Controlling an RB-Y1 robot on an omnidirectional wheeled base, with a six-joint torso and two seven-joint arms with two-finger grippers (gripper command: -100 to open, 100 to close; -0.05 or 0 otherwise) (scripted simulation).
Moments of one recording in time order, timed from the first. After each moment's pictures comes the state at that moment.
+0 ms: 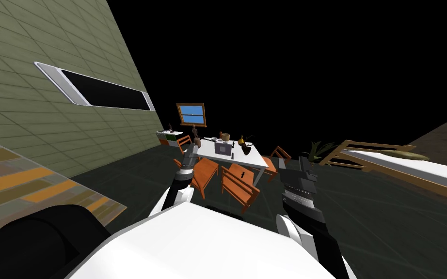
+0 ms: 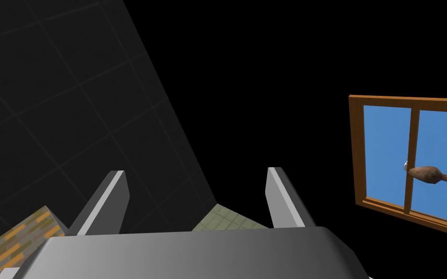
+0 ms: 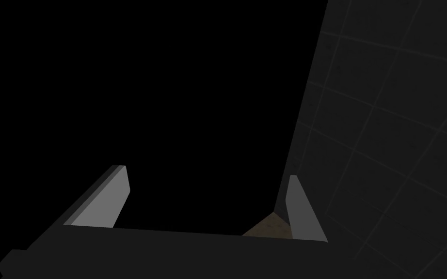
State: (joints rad) left arm 0.49 0.00 -0.03 -2.24 -0.09 -0.60 -0.14; right arm 0.51 -0.02 -0.04 -2.31 -0.05 -0.48 -0.12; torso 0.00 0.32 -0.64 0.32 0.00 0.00
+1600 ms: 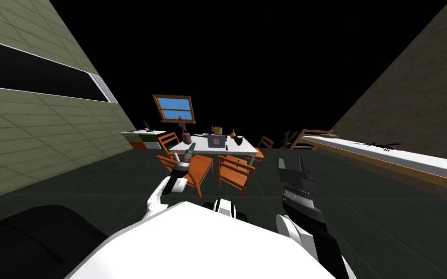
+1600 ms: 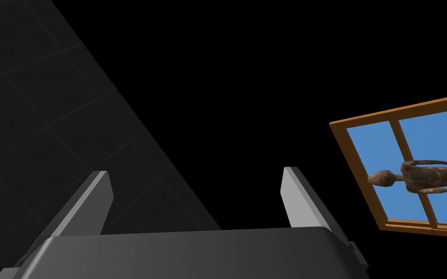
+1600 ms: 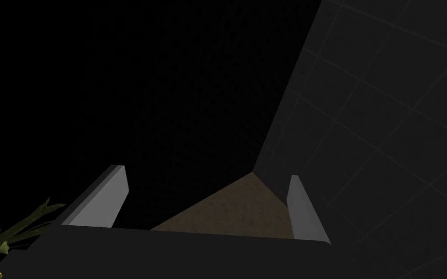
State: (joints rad) left arm 0.31 0.18 0.19 -2.00 -0.11 -0.52 -0.26; right arm 0.51 -0.02 -0.04 -2.31 -0.05 -0.48 -0.12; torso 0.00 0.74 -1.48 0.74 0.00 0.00
